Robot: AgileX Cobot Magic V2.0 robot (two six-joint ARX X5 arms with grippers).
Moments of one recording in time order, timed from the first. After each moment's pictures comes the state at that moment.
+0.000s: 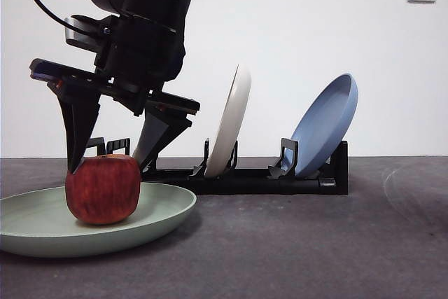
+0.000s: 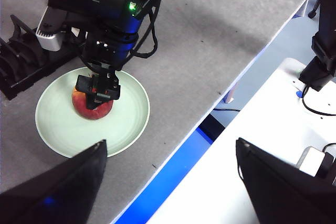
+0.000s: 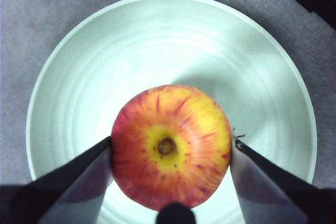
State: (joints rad) left arm -0.86 0.52 1.25 -1.33 0.02 -0.14; right arm 0.93 2.16 1.82 -0.82 -0.07 0.12
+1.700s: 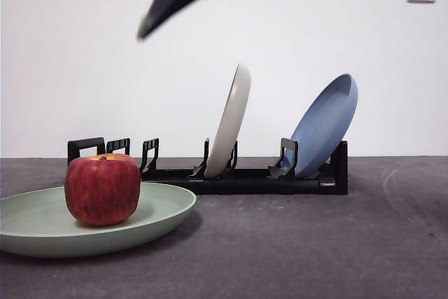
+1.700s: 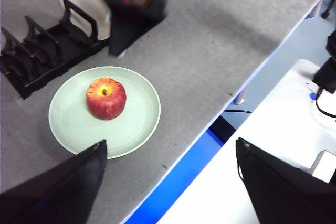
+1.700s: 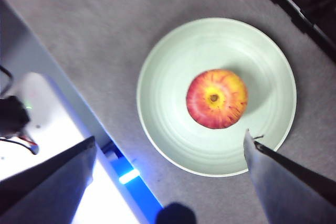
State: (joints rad) left arm -0.87 0.53 1.25 -1.33 -0.02 -0.14; right arm 0.93 2.09 2.32 -1.36 -0.21 0.06
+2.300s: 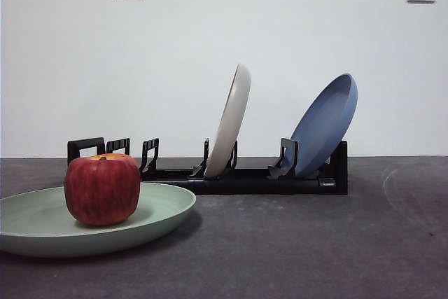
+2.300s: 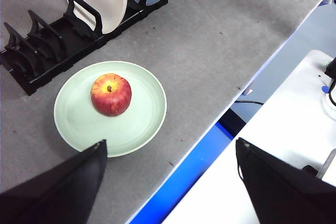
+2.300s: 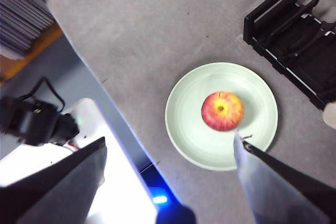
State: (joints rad) left arm -0.87 0.58 1.25 -1.32 -0.04 -0.12; right arm 0.93 1.77 2.26 -1.36 -0.22 0.08
